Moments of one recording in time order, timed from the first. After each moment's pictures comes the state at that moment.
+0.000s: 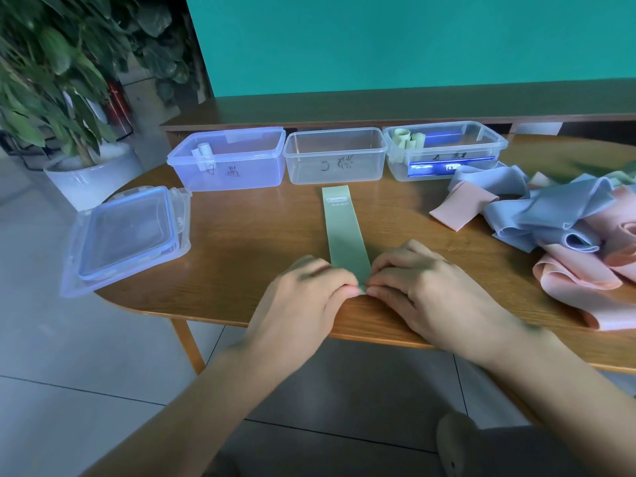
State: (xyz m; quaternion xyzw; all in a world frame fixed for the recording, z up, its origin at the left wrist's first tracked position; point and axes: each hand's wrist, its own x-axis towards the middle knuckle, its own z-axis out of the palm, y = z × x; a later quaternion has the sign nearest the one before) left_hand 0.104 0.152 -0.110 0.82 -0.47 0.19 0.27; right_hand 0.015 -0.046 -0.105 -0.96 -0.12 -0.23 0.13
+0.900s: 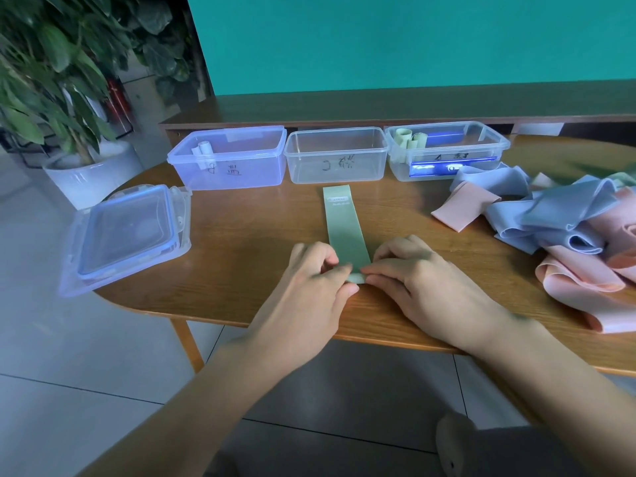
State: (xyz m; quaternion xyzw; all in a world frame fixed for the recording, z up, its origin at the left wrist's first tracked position) left_hand 0.109 0.147 -0.114 0.86 -0.44 0.16 0.21; right_hand 0.032 -0.051 -0.113 -0.96 -0.09 -0.23 0.16
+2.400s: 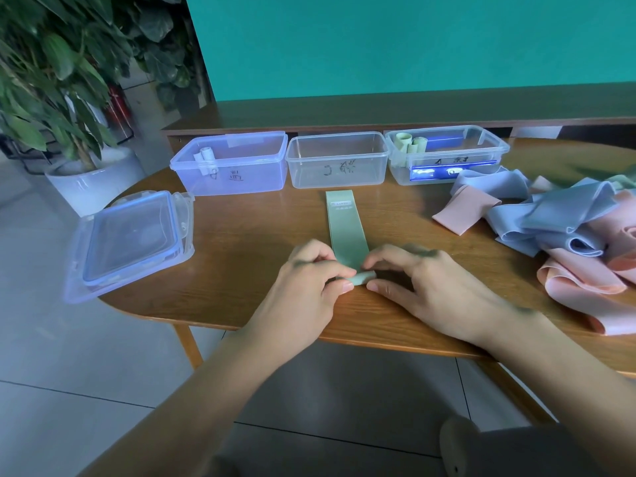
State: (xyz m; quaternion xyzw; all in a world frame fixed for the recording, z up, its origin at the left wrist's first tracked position) left_hand 0.123 0.147 -0.106 0.85 -0.42 0.11 0.31; right_hand 0.033 -0.058 -0.101 -0.96 -0.06 -0.13 0.22
